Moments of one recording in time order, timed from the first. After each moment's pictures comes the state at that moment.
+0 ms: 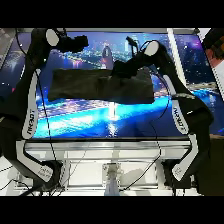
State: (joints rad) left arm -0.23 -1.76 2.03 1.41 -0.99 -1.77; right arm 0.32 -1.91 2.01 -1.02 1.29 1.65
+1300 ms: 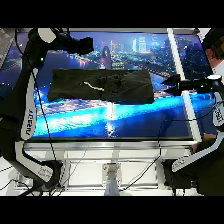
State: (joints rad) left arm -0.23 -1.75 2.03 1.04 -1.08 -1.54; right arm -0.43 -1.86 1.43 -0.60 1.44 1.22
